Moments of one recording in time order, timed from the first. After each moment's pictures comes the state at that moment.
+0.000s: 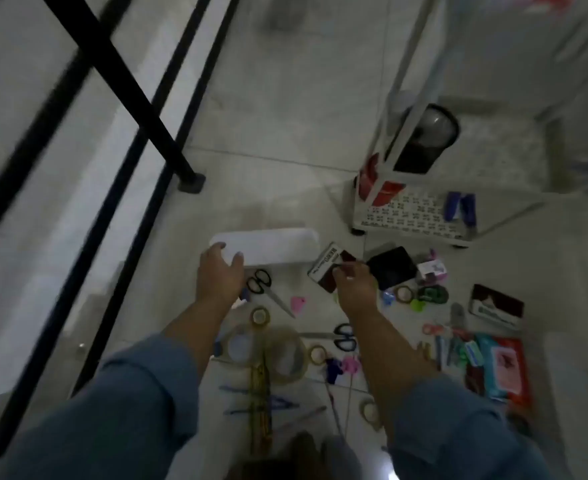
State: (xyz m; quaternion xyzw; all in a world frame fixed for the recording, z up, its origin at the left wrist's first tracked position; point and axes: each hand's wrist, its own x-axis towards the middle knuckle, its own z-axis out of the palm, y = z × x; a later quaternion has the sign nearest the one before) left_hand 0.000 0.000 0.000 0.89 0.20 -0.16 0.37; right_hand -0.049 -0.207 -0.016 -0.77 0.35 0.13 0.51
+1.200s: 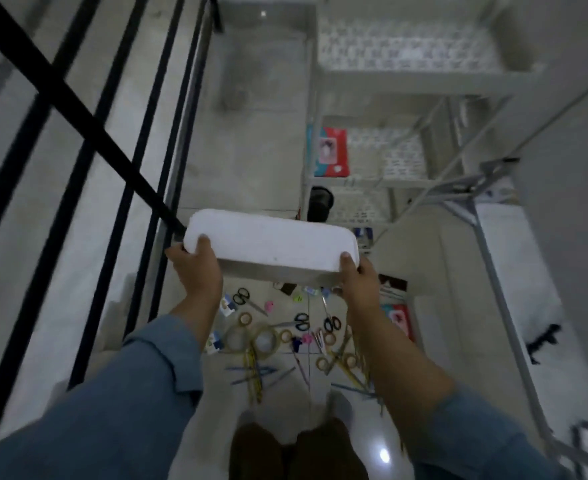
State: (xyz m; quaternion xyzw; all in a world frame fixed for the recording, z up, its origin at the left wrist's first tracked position) left_hand -0.049 -0.062 0.390 0.74 0.33 -0.01 0.58; right_hand -0.137 -0.251 0.370 -0.62 0.45 -0.04 0.64
